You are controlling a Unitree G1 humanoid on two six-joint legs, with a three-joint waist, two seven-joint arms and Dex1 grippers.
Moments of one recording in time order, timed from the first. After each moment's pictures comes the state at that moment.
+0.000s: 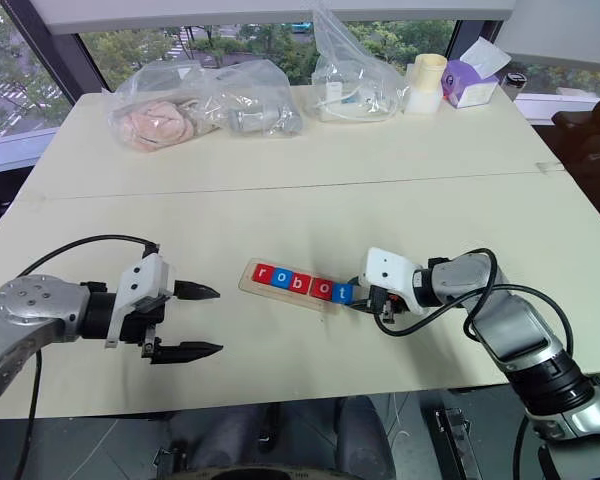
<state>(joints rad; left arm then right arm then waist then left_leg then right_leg) -0.07 1.00 0.04 -0.60 -0.60 0.70 -1.04 -0.33 -0.83 0.22 -0.27 0.13 0.45 1.10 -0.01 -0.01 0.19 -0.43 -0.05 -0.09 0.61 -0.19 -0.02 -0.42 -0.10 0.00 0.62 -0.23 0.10</state>
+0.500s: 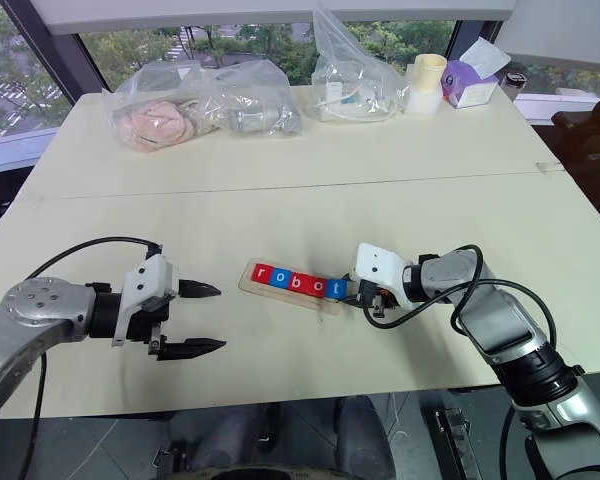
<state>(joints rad) -0.07 0.97 0.00 -0.56 -0.53 0.66 -1.02 -0.37 -0.78 0.27 -0.24 0.11 0.49 1.06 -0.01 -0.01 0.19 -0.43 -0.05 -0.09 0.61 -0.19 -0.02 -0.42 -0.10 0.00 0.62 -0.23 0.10</state>
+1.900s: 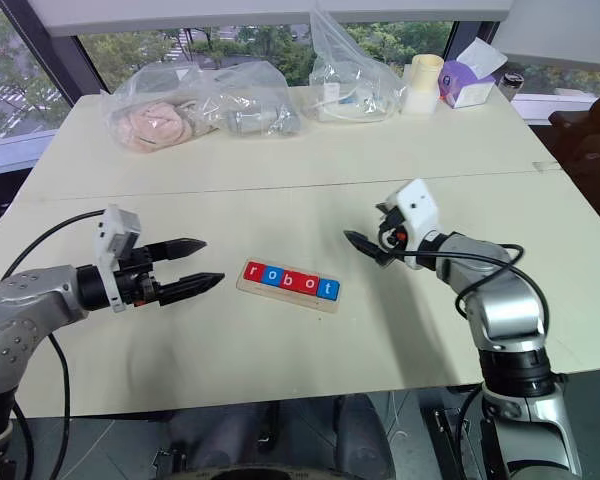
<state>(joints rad) -0.11 0.74 0.29 -0.45 -0.80 0.87 -0.78 -0.34 -0.54 -0.14 -0.34 0.34 0.76 0.67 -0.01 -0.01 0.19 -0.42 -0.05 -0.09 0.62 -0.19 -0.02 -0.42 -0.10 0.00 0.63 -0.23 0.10</state>
